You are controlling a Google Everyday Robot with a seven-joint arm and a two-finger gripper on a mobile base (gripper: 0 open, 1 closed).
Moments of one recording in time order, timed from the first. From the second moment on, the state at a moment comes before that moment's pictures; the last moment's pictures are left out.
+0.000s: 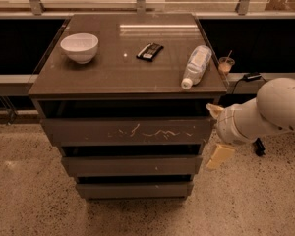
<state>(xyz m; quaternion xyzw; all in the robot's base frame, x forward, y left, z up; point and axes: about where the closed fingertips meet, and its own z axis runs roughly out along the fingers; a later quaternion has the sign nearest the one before) 0.512 -0.187 0.744 -0.64 0.72 0.00 0.27</state>
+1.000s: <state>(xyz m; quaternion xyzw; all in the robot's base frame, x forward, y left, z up) 0.573 -0.159 0.691 -0.64 0.70 0.08 0.30</state>
